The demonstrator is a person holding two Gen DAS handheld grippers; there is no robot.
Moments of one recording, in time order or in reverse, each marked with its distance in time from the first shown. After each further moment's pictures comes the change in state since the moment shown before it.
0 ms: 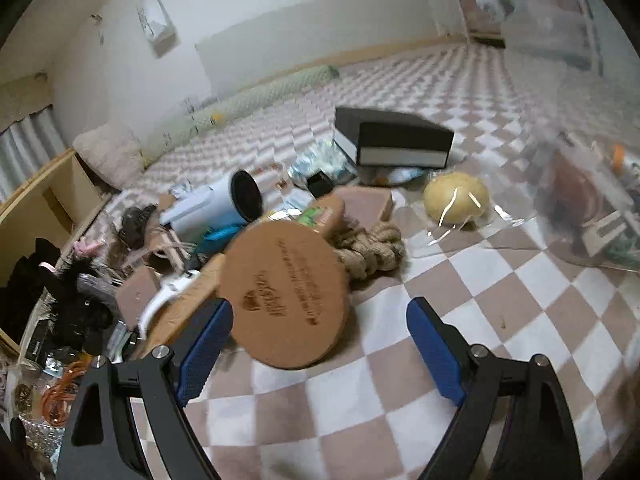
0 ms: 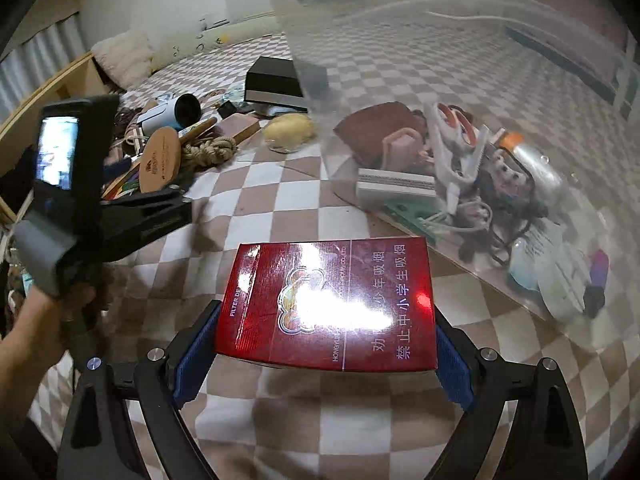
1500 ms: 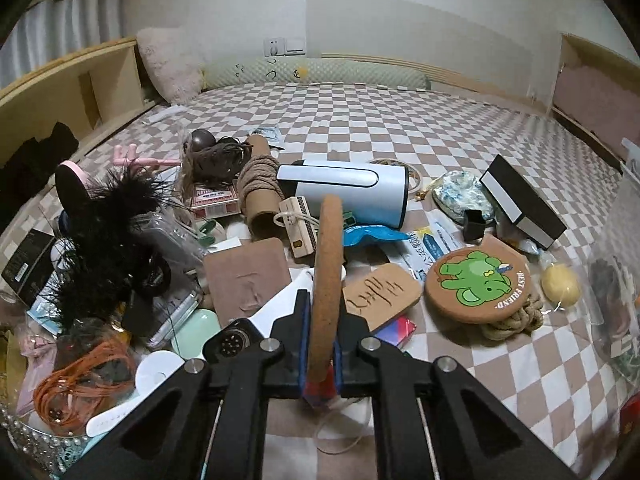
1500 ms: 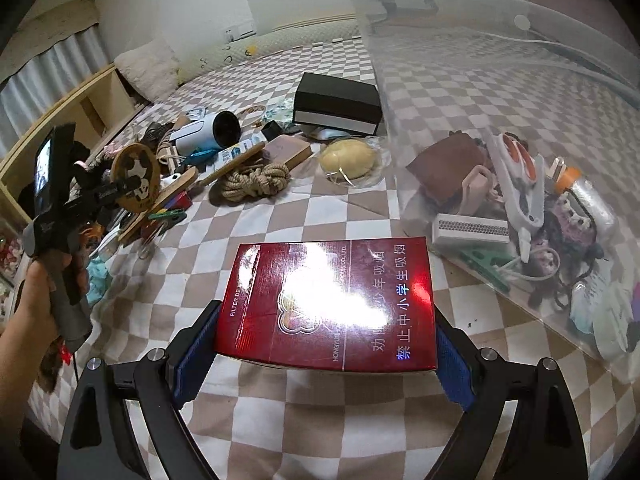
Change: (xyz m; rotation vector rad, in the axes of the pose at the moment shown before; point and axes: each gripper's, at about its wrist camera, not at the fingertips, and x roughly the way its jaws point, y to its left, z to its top) left arm 0.020 0.172 -0.004 -0.388 0.063 -0.080; right arm 0.013 0.041 0.028 -0.005 -0.039 0.101
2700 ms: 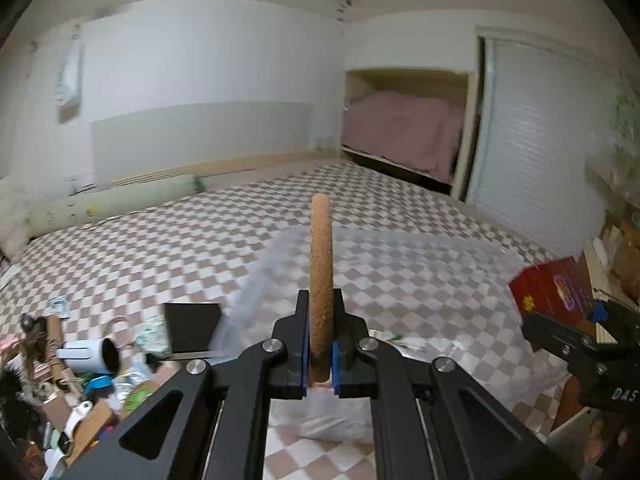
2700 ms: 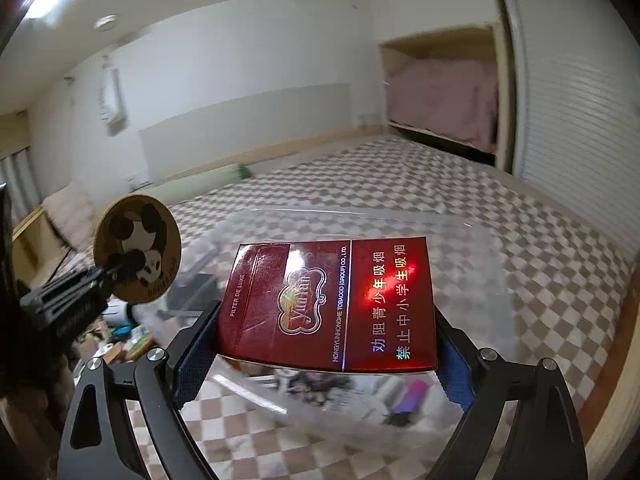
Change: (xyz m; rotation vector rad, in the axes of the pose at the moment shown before) left arm -0.211 -0.293 0.059 0.343 -0.228 -0.571; right arm -0.207 -0.136 0.065 0.214 -0.395 -0.334
